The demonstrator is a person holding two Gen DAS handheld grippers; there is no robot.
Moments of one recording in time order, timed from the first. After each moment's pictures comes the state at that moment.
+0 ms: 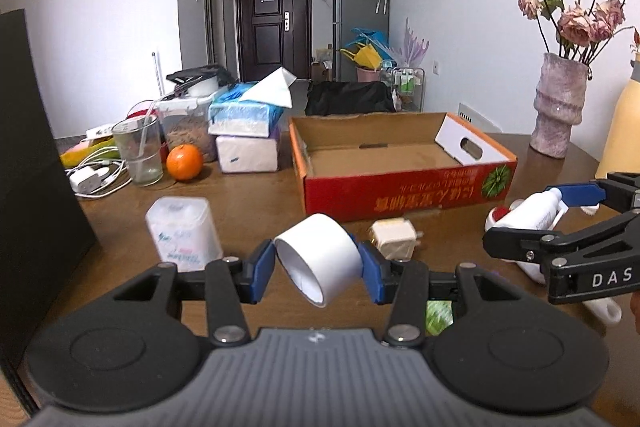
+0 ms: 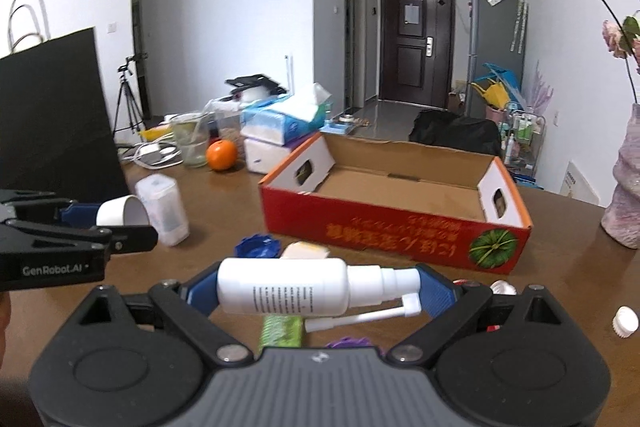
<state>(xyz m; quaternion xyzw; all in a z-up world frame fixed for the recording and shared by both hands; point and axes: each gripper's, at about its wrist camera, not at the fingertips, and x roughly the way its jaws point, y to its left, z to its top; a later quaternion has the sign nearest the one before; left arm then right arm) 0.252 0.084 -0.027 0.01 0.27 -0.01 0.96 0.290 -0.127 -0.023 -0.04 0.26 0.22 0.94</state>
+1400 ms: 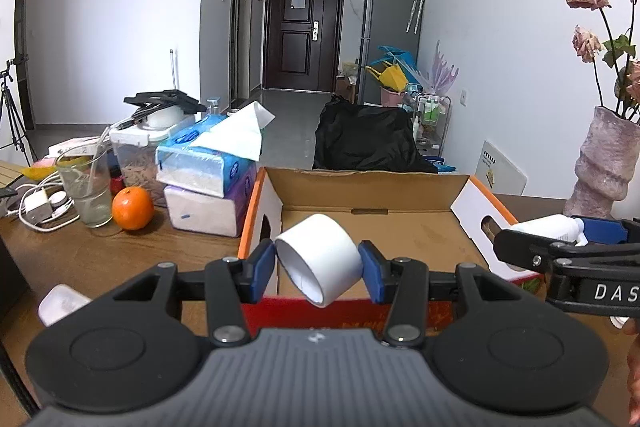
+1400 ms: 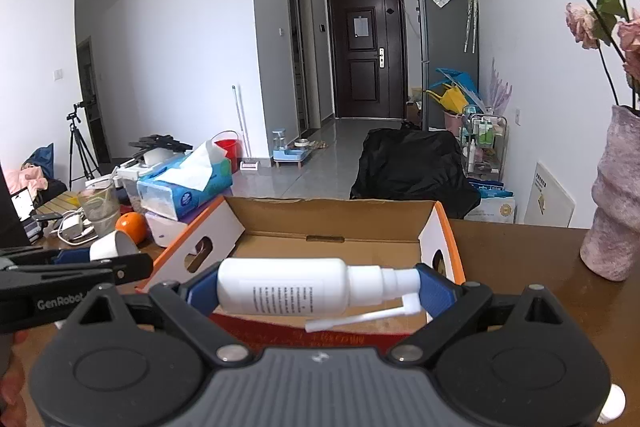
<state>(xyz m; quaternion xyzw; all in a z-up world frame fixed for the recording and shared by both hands) 0.401 0.031 -0.016 -0.03 0.25 0.03 0.97 0.435 -0.174 -0.008 0.01 0.24 0.17 0.96</state>
